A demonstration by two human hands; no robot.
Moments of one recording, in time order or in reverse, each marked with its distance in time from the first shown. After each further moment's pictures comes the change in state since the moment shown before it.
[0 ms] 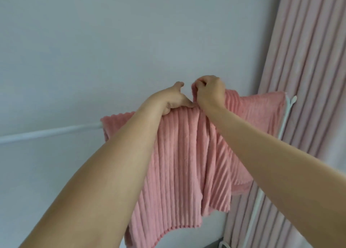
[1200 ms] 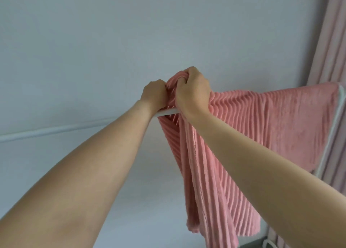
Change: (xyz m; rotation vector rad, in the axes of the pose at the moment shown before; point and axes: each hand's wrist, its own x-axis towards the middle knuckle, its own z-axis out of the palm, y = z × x) left_hand -0.166 -0.111 -0.179 0.816 0.568 0.059; right_hand -0.175 -0.222 0.092 0.147 0.025 -0.093
